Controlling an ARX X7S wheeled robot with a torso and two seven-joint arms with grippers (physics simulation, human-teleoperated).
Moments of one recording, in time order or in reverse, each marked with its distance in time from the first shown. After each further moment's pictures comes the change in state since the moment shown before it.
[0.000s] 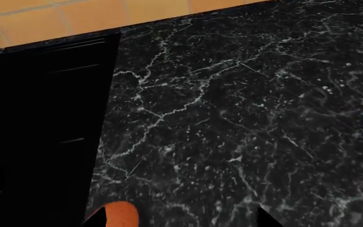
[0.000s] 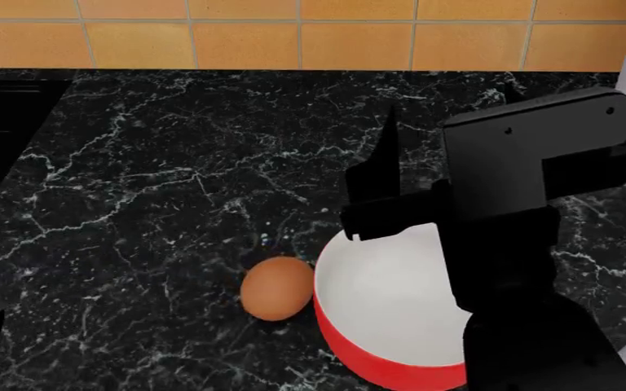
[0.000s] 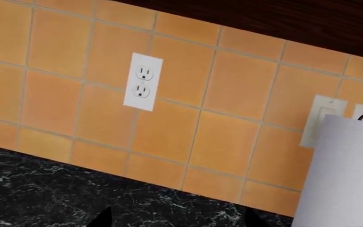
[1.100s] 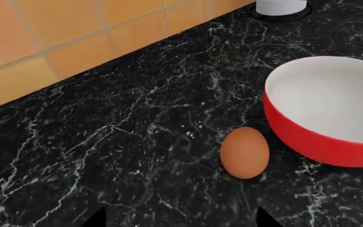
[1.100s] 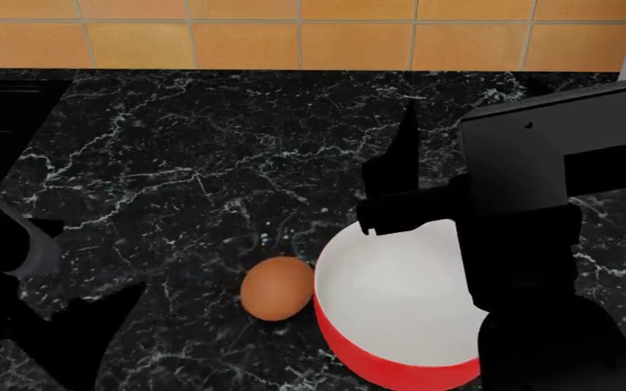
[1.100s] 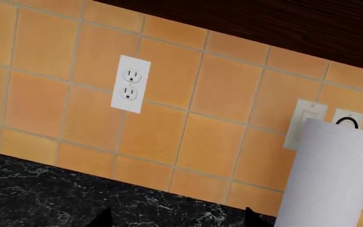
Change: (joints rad) left arm -0.299 0.148 0.305 -0.004 0.361 -0.025 0.561; right arm 0.007 0.013 0.028 -0.048 -0.011 0.057 0.009
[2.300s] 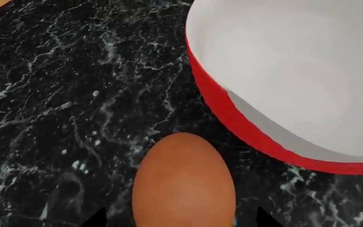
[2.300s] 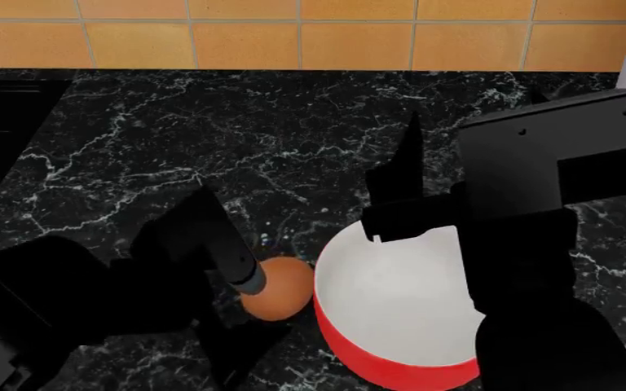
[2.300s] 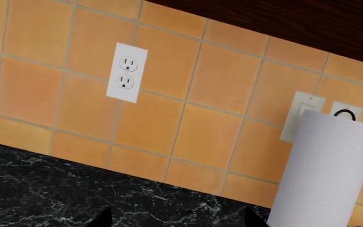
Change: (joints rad) left arm -0.221 0.252 0.730 -0.855 0.507 0.687 0.530; right arm -0.010 -0.001 -0.011 0.025 -0.032 -0.002 -0.007
